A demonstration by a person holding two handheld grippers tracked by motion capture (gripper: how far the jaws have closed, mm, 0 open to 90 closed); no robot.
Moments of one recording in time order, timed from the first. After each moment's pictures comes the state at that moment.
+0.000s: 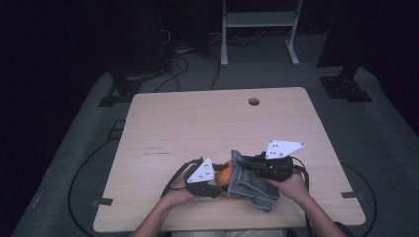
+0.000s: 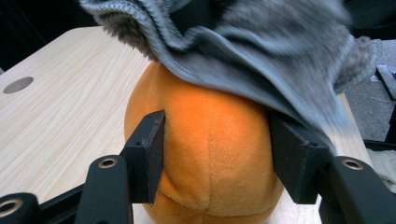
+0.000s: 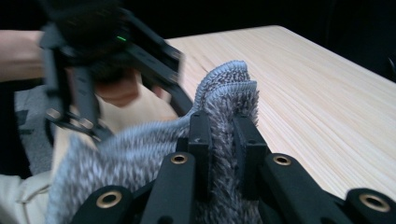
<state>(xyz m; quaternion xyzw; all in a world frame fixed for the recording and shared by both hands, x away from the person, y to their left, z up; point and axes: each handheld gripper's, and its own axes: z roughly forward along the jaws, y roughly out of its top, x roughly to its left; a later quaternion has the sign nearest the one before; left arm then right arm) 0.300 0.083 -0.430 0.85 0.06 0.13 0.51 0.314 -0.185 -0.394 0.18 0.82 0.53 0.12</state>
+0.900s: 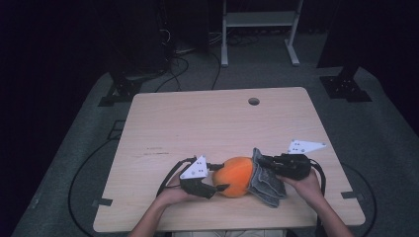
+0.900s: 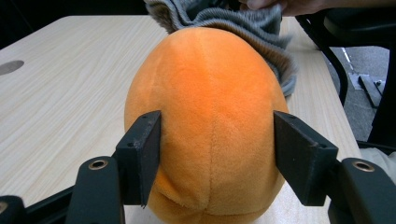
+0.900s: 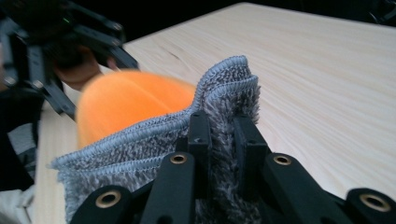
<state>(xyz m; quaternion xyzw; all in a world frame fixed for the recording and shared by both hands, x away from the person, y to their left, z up) 0.309 0.099 -0.436 0.85 0.08 0.10 0.52 0.326 -0.243 -0.430 0.28 0.79 0.54 0.08</state>
